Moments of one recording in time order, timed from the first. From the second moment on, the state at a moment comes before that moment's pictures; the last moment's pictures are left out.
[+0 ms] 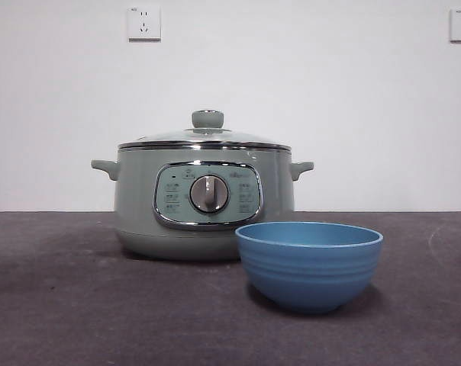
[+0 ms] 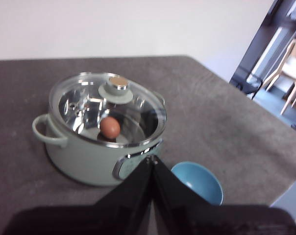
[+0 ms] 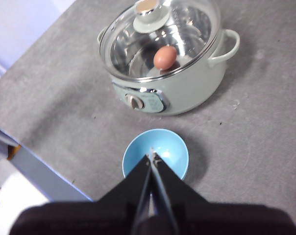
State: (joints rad) left arm 0.04 0.57 0.95 -0.74 0.68 -0.05; right arm 0.11 0.84 1.15 -1.01 -0.58 -0.11
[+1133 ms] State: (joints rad) left arm -0.13 0.90 1.07 -0.48 0.62 -0.02; right arm 0.11 0.85 1.15 -1.01 -0.57 -0.08
